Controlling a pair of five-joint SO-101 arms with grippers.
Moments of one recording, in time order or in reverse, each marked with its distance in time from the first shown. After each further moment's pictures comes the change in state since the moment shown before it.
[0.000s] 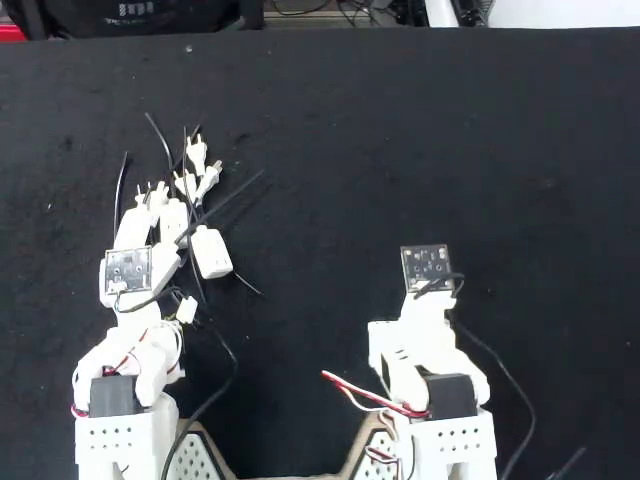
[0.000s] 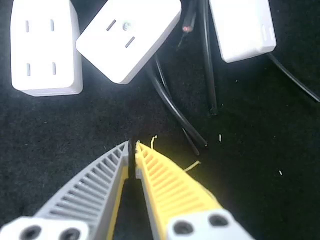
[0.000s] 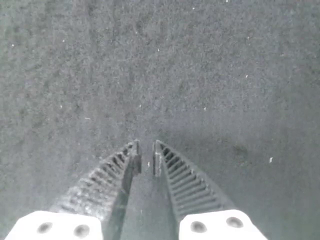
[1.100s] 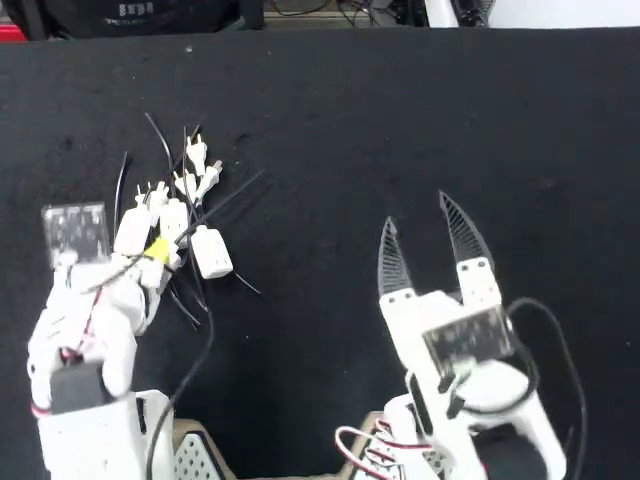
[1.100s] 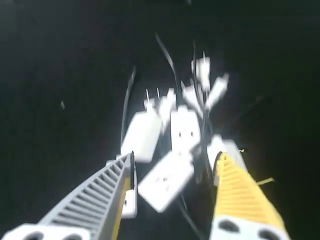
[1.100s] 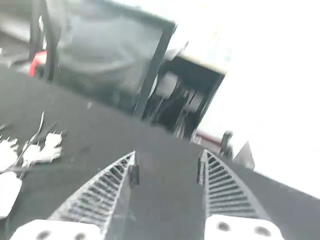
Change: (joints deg) left arm -6.6 19.4 -28.4 -14.7 -6.4; right arm -7.0 7.0 -43.7 -14.2 22.1
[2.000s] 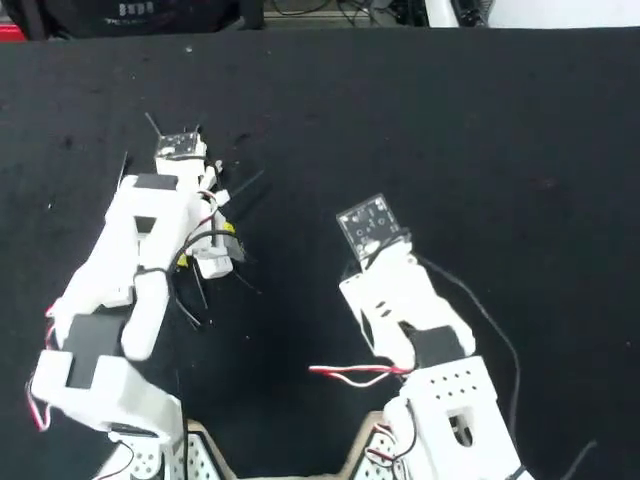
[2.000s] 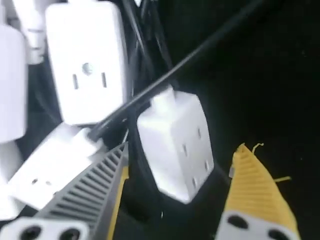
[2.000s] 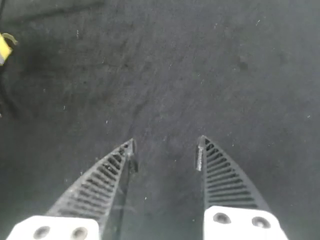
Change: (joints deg) left arm 15.5 87.8 -42.7 4.4 14.3; right arm -0.5 30.2 28.7 -21.0 -1.8
